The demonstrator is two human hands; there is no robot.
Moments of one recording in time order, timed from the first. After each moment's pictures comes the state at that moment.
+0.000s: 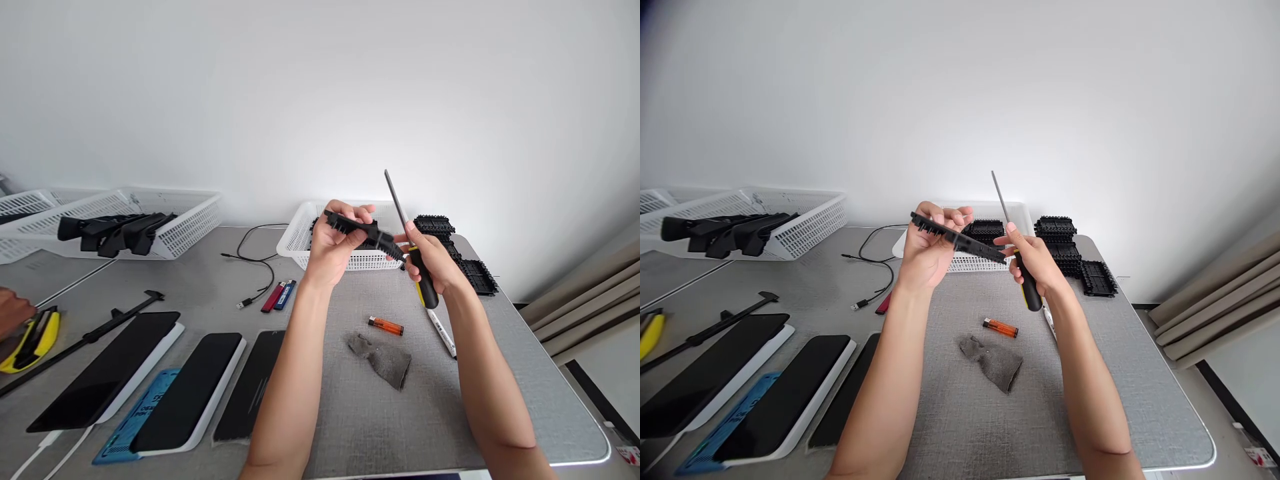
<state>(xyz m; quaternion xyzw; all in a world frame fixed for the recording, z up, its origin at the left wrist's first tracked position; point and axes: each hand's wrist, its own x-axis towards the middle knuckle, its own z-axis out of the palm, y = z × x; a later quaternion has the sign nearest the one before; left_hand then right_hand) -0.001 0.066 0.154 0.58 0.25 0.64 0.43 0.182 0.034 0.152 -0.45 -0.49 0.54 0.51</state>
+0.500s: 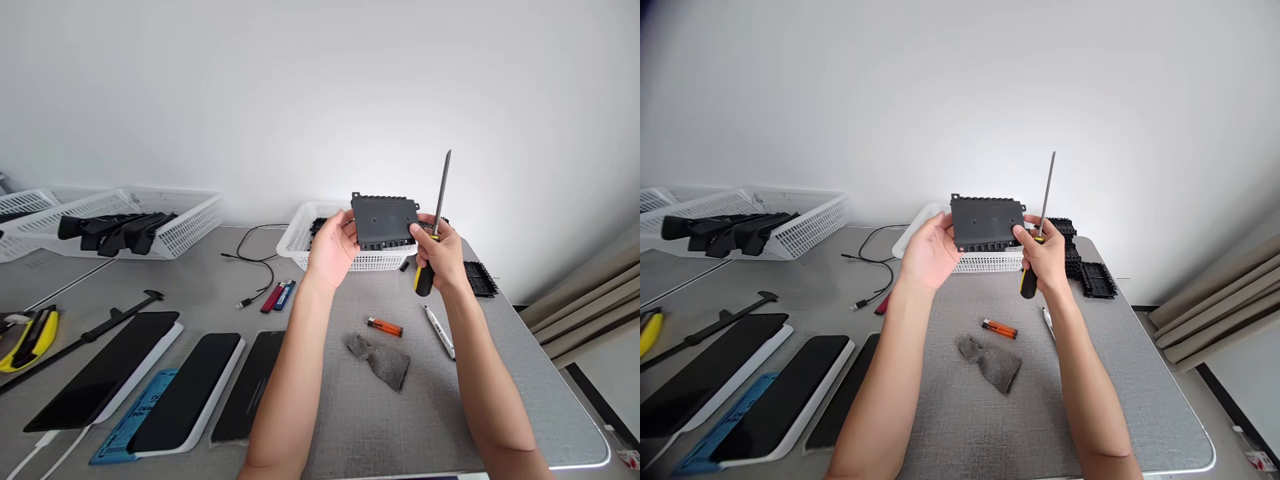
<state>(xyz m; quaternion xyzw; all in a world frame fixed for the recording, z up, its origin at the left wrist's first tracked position) 0.000 0.077 0.150 0.45 0.24 0.60 0.61 0.188 0.045 0.143 -0.42 -0.46 0.40 0.67</state>
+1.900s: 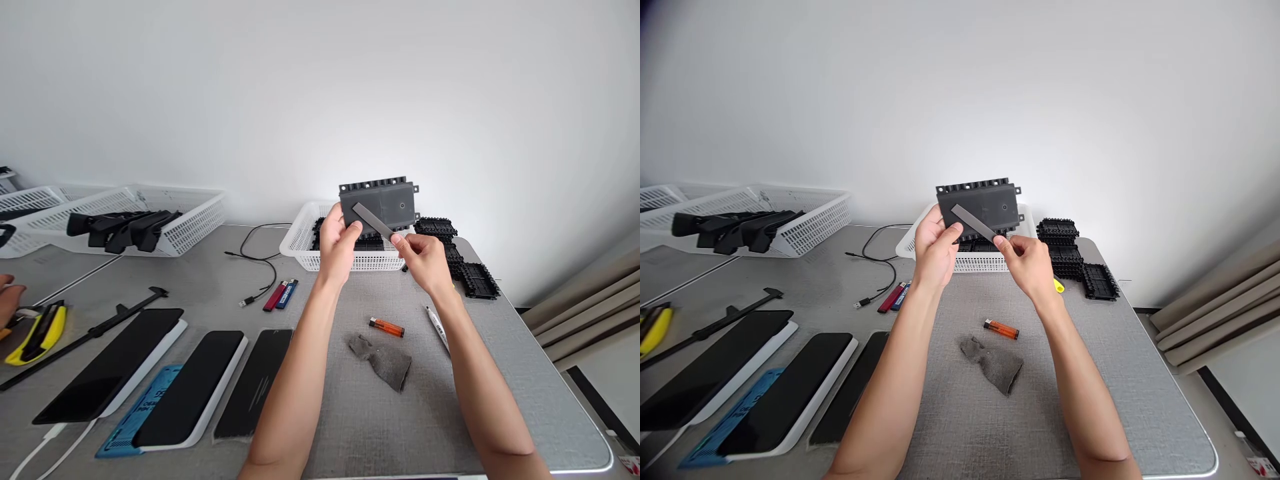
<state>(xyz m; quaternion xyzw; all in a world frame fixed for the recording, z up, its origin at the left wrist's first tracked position) 0.009 0.080 0.144 0.59 0.20 0.67 0.39 0.177 0.040 0.136 -0.54 -0.67 0.16 0.49</state>
